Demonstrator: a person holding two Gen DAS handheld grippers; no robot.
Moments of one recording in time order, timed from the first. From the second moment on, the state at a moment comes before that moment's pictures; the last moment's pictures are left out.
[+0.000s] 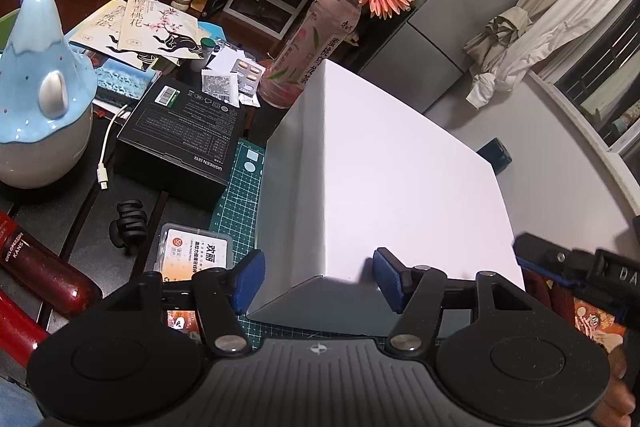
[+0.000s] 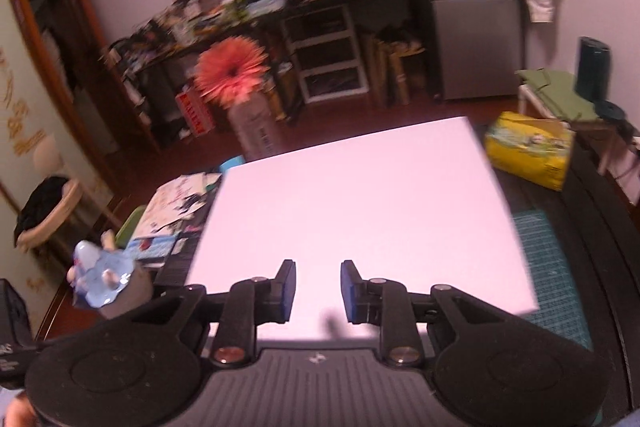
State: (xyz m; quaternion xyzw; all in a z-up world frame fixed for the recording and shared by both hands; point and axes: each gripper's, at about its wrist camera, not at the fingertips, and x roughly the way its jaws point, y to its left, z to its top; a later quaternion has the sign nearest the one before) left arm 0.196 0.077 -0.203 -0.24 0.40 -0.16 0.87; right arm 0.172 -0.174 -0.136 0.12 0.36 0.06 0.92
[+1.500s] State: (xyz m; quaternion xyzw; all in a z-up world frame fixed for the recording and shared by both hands) left arm 0.202 0.083 -0.206 -0.26 0.41 -0.17 0.86; right arm 0.344 -0.066 -0.120 -0.03 0.46 0.06 0.88
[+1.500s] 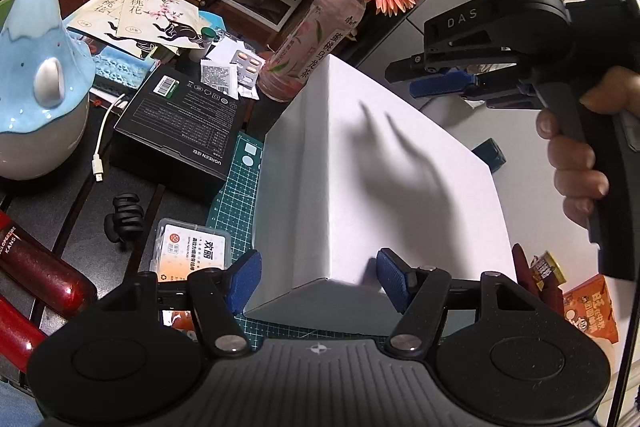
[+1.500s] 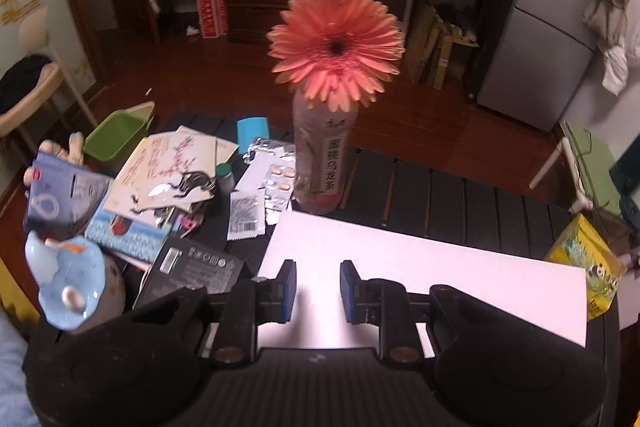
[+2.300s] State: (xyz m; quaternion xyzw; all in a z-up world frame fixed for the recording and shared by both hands) left arm 0.205 0.085 -0.209 -0.27 0.41 -0.17 0.85; right arm 0.379 -0.042 -0.149 -0.05 0.46 0.04 0.88
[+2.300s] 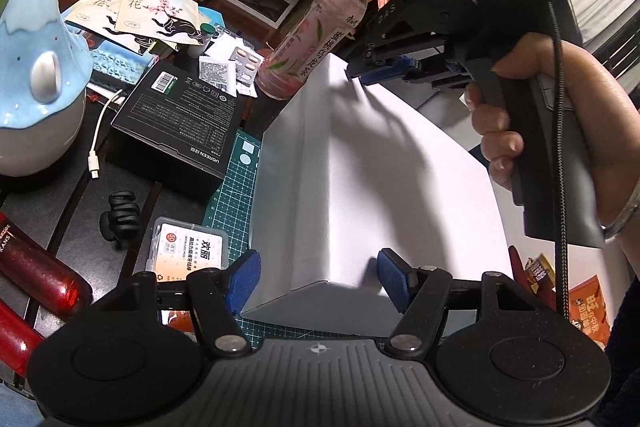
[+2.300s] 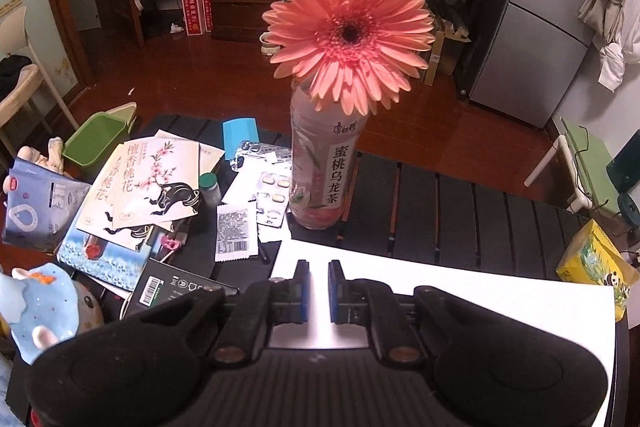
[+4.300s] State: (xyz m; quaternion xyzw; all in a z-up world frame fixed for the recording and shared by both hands) left arm 0.207 0.086 -0.210 -0.27 0.41 -0.18 0.85; right arm 0.359 -0.138 -0.132 -0.02 0.48 -0.02 0.88
